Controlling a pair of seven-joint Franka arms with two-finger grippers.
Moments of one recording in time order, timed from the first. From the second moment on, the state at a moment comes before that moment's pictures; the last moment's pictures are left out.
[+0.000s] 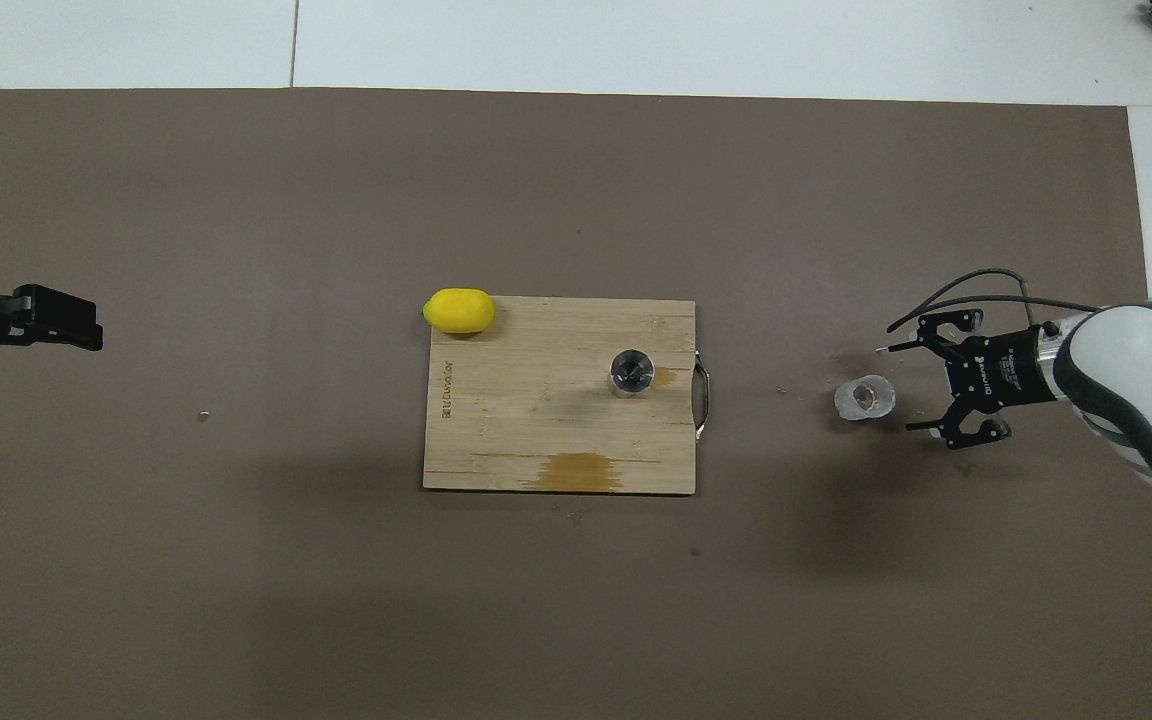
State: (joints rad) left arm 0.06 -0.04 -0.07 -1.72 0.00 1.66 -0.06; right arm -0.20 0.17 0.02 -2.11 0.59 2.04 0.84
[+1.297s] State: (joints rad) left arm 0.06 -0.04 -0.07 -1.72 0.00 1.66 -0.06; right arm -0.02 -0.07 0.04 -1.81 -0.01 1.87 0.14
